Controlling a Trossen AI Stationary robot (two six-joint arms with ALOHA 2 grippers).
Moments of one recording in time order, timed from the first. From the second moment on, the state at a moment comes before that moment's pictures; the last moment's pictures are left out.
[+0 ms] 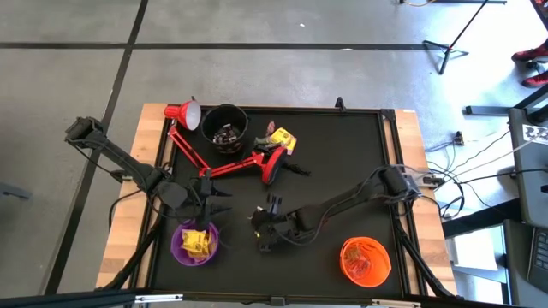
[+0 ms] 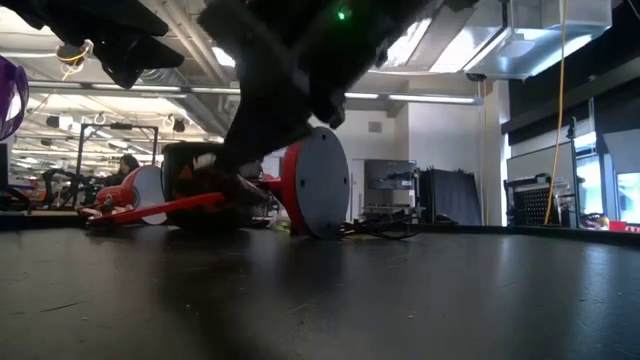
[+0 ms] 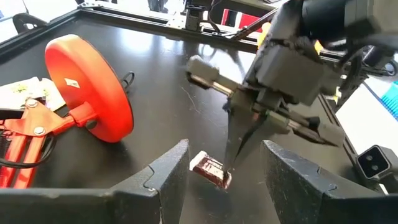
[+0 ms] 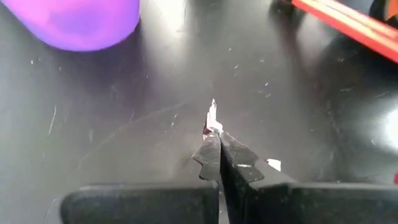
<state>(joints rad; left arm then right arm) -0.52 0.90 0.46 0.02 -0.53 -0.43 0.37 2.16 1.58 -0.25 0.48 0.31</state>
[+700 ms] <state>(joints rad) -0.56 1.03 0.46 0.22 -0.46 -0.21 0.37 2.06 1.58 -0.18 0.57 0.25</state>
